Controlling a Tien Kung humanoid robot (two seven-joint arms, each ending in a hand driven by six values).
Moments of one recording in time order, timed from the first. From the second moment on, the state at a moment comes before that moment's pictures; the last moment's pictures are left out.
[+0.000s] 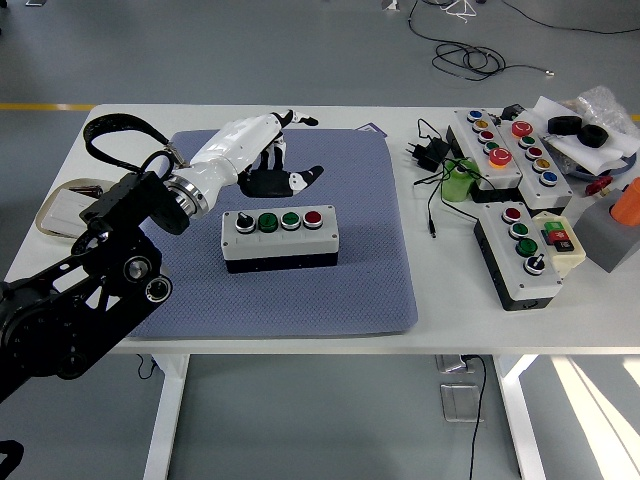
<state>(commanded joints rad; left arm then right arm) -0.68 0.29 -0.89 -1.41 1.71 0.16 0.23 0.18 -0.19 1.09 0.18 -0.92 -0.24 -0.26</state>
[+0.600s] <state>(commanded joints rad) -0.57 0.33 -1.11 -1.32 0.98 0.41 0.01 0.17 -0.19 1.08 0.18 -0.91 -0.24 -0.26</state>
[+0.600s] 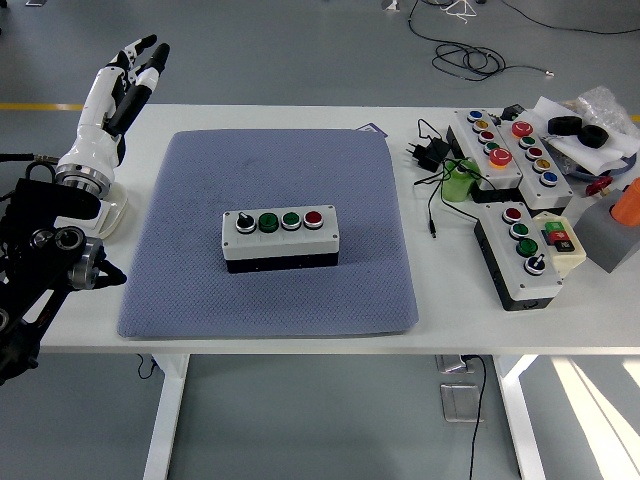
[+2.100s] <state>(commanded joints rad) -0.51 0.35 -1.17 -1.22 0.69 0.13 0.03 0.18 -0.18 1.09 0.18 -0.91 -0.25 -0.26</state>
